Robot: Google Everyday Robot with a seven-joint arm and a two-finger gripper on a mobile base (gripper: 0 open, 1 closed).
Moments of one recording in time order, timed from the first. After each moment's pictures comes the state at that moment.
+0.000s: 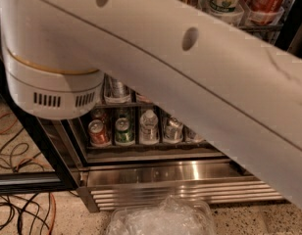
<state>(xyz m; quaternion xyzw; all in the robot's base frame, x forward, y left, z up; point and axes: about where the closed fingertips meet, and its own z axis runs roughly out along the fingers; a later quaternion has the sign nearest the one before) 0.535 0.188 1.126 -0.09 0.71 0.24 0.65</state>
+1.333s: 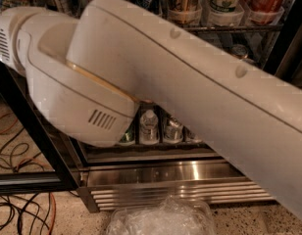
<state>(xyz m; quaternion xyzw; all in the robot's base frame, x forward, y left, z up) 0.480 0.219 1.073 -0.19 0.72 0.34 0.57</state>
